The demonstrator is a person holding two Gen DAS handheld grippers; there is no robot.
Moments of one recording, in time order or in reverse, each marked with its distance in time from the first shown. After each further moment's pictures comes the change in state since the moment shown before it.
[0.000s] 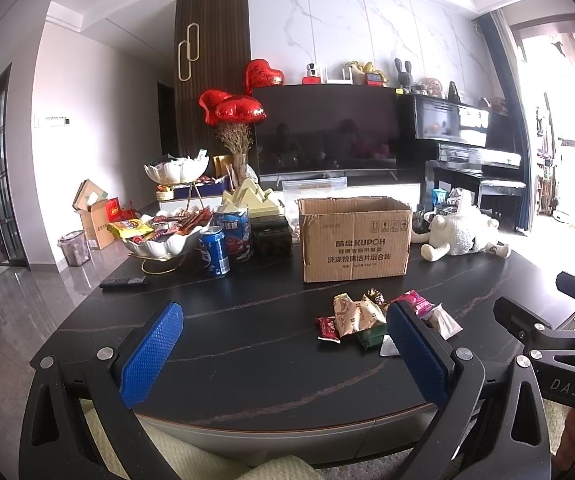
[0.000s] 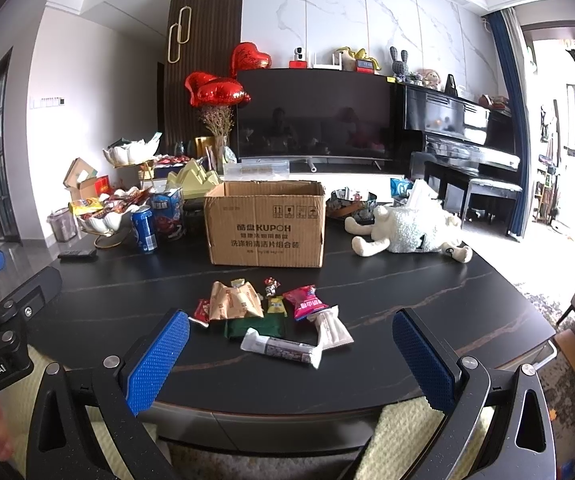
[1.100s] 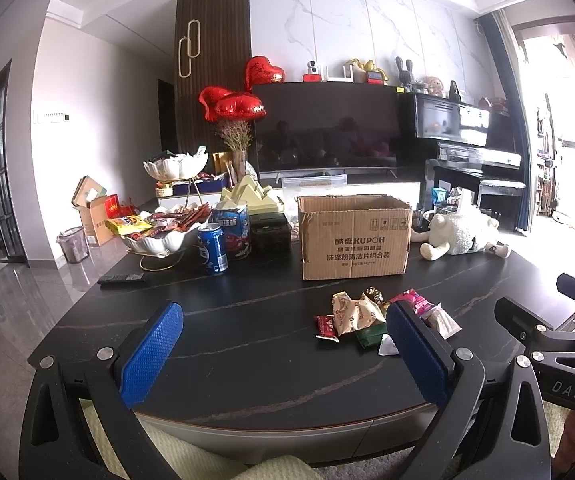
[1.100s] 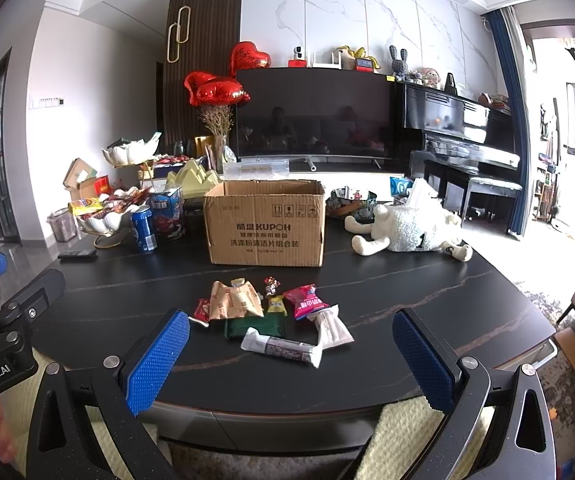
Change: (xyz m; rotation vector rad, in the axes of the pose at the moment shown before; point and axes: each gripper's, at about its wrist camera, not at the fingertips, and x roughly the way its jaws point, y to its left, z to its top) left arm 0.004 0.003 -0.005 -0.004 0.004 -0.002; right arm 0.001 0.001 -0.002 0.000 0.003 -0.001
